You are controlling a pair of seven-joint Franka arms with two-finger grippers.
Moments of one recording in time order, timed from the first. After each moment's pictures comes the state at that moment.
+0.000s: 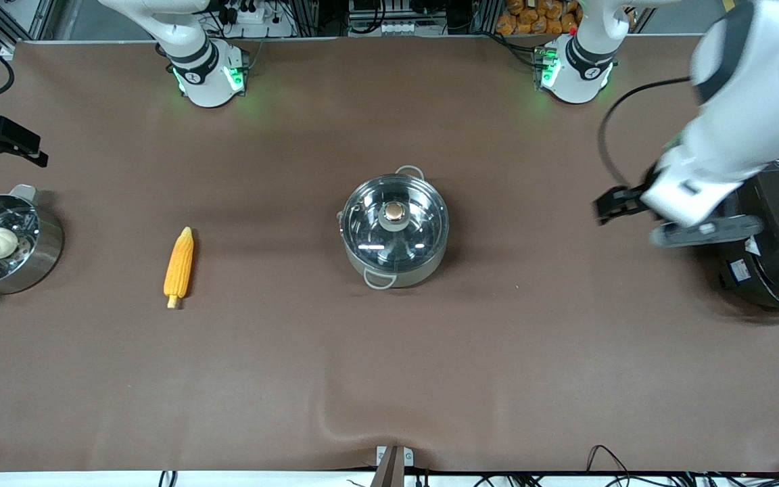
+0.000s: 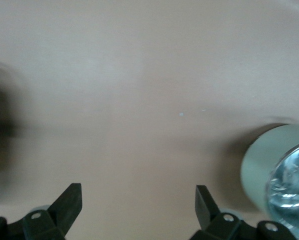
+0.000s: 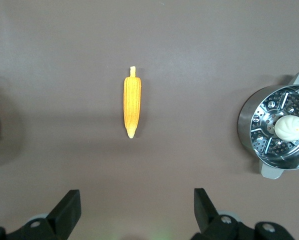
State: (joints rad) left arm -0.12 0.16 -0.18 -1.60 0.02 1.74 -0.40; right arm -0.06 -0.07 -0.03 -1.64 0.00 1.52 -0.12
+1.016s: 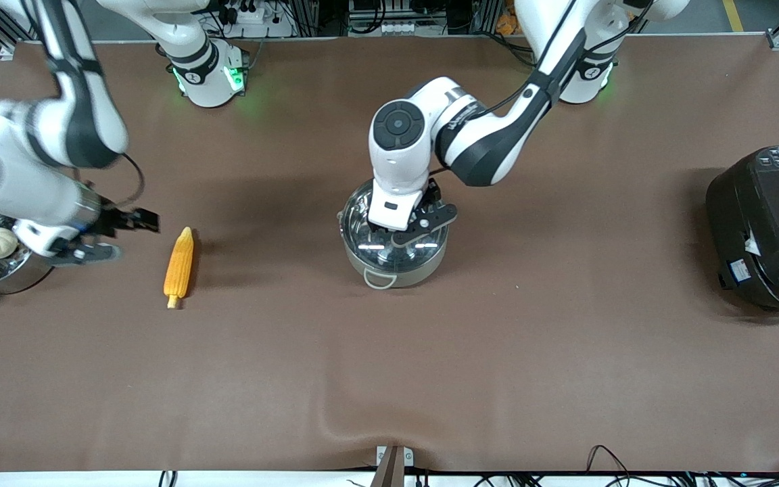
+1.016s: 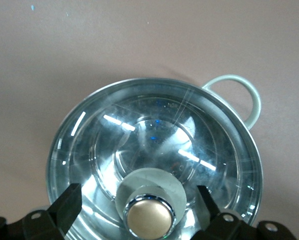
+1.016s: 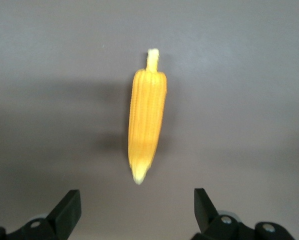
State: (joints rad) left arm -0.68 0.62 -0.17 -1.34 0.09 1.91 -1.32; right arm 0.01 0.18 -0.01 -2.13 0.00 2.21 -0.12
